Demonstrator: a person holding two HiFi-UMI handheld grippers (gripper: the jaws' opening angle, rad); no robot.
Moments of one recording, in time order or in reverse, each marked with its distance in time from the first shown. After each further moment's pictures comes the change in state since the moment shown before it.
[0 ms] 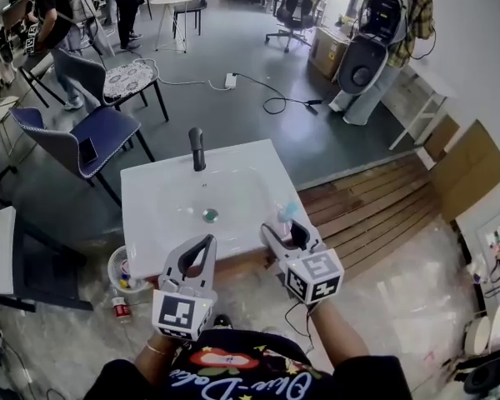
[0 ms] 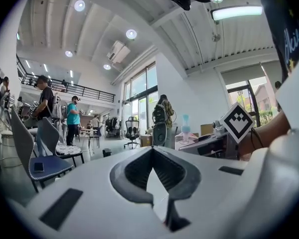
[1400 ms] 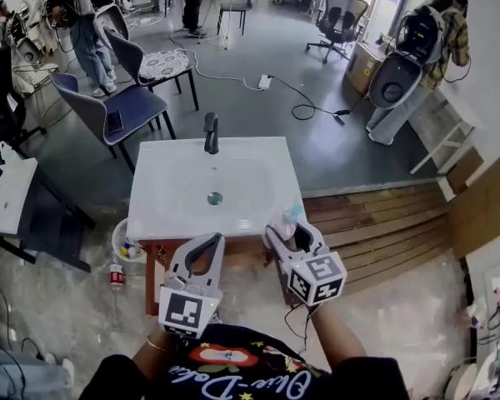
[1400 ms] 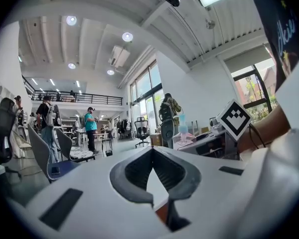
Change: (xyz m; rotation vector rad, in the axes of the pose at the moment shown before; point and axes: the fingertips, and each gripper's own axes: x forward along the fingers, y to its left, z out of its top) left arm -0.021 -0.081 0.012 0.071 0.025 0.156; right arm -0.053 -0.013 -0.013 -0.009 -0.001 0.176
